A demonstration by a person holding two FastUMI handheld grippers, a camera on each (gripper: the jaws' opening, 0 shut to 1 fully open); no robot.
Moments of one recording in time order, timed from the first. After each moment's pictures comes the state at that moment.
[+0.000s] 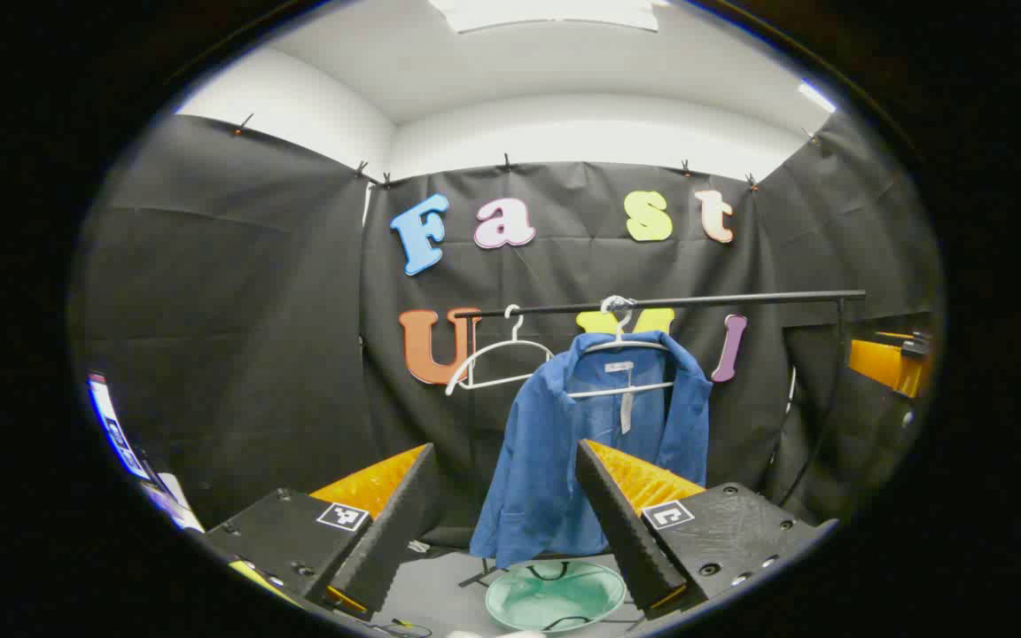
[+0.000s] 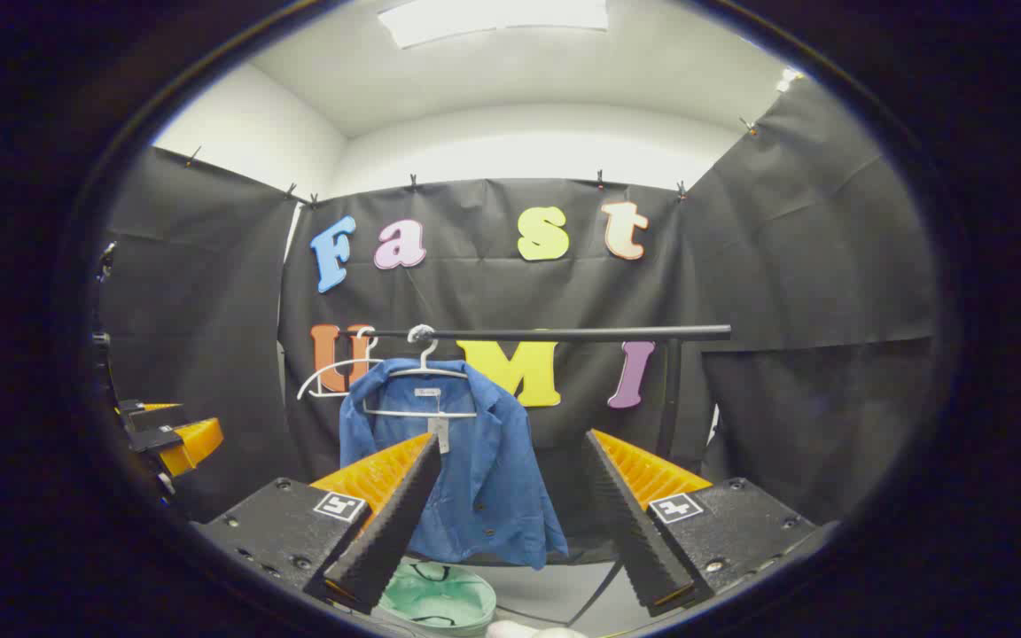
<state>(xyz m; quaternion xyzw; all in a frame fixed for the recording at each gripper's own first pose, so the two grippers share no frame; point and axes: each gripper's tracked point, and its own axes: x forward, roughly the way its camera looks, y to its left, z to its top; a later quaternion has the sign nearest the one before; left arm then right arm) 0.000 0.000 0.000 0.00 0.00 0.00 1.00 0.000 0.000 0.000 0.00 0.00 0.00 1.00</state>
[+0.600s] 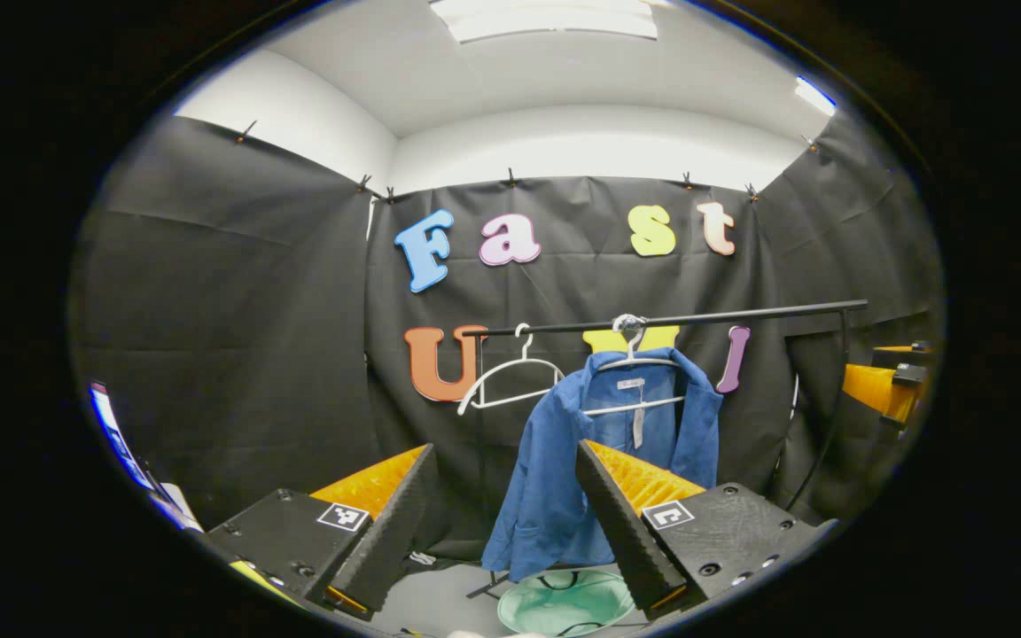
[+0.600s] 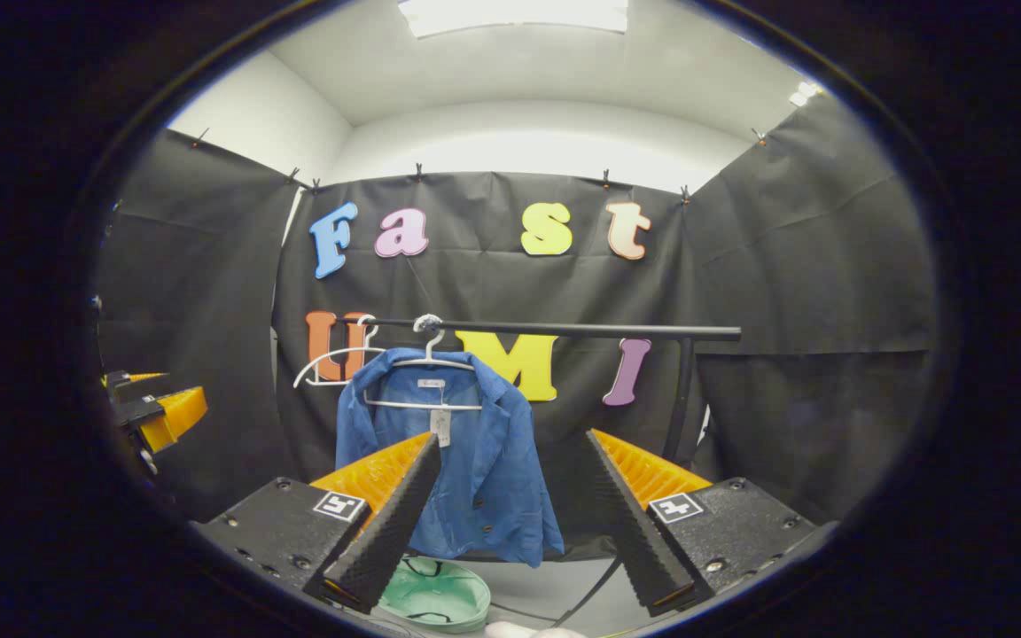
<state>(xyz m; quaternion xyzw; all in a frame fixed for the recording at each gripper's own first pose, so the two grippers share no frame) 0.003 0.019 0.020 0.01 -0.03 -0.01 1.00 -0.002 0.017 -0.004 -0.03 0.01 -0.02 1.00</state>
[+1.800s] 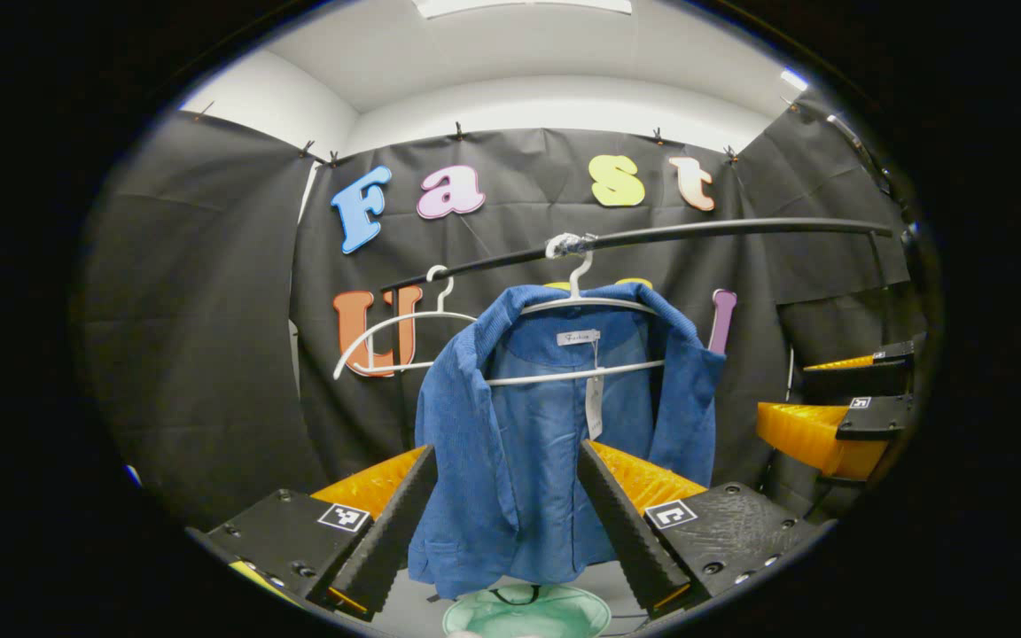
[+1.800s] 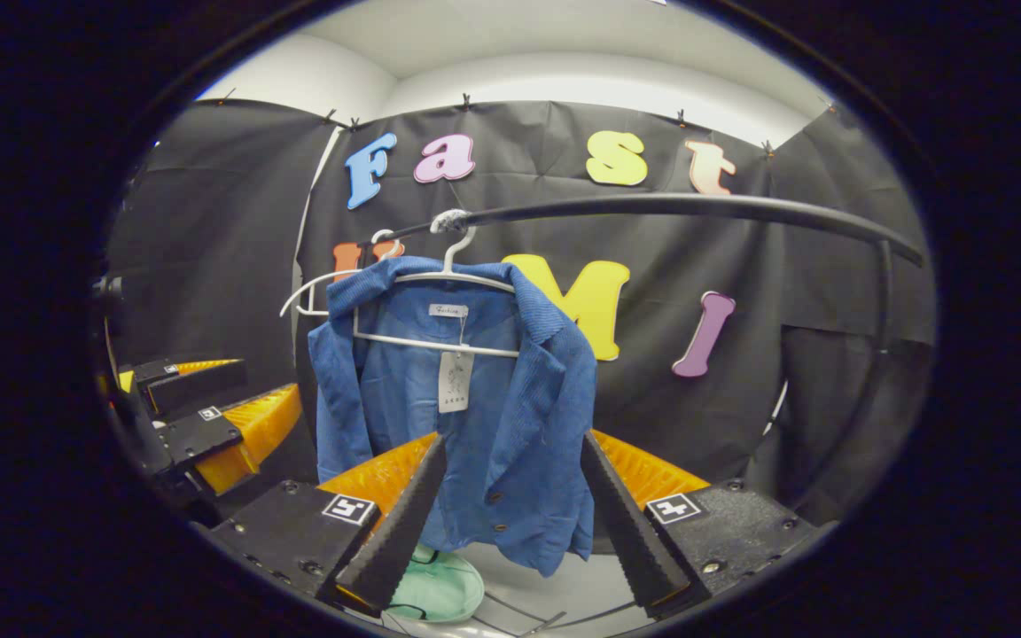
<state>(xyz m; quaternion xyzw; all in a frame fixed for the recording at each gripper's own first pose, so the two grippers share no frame) 0.173 -0.106 -0.071 0.01 0.01 -0.04 1.00 0.194 0.036 -0.101 -0.06 0.10 0.09 0.99</state>
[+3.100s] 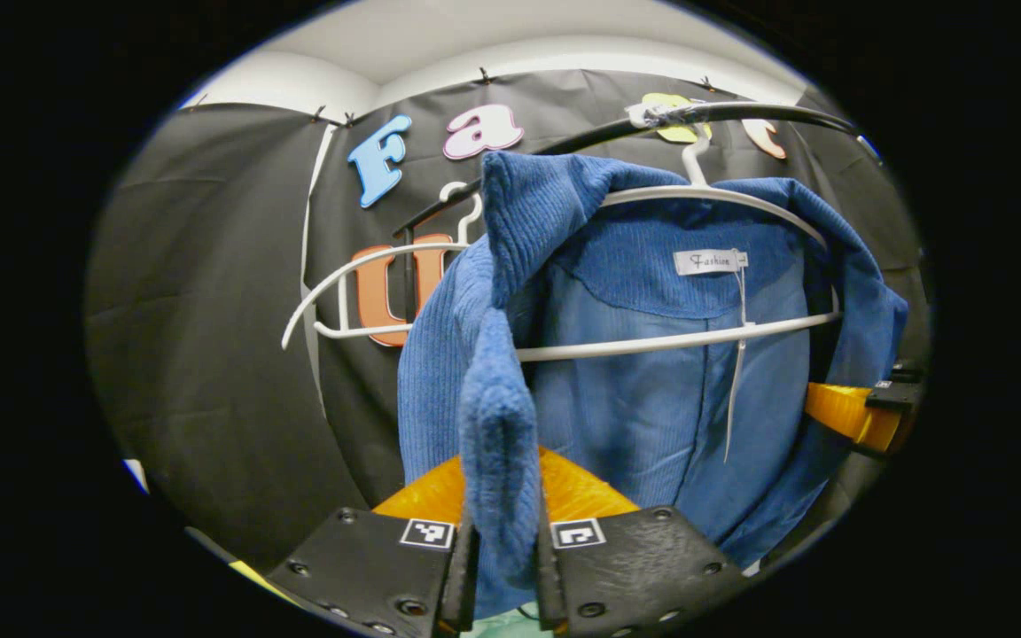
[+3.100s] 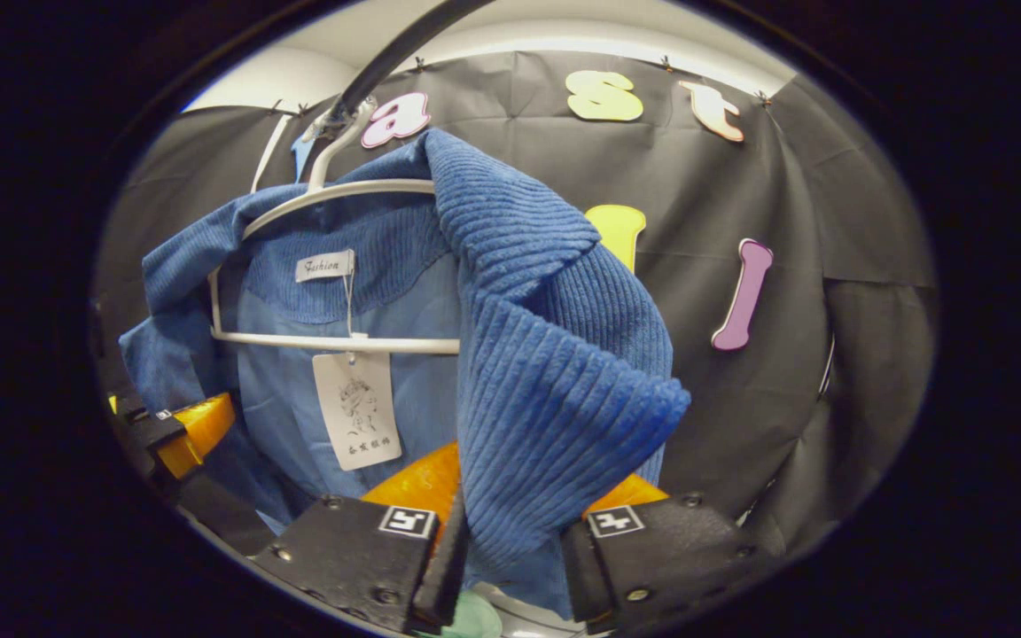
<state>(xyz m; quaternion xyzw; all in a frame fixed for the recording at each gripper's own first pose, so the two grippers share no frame) 0.320 -0.070 -0.125 0.02 0.06 0.05 1.00 0.375 0.033 -0.154 -0.02 0.12 0.06 0.99</state>
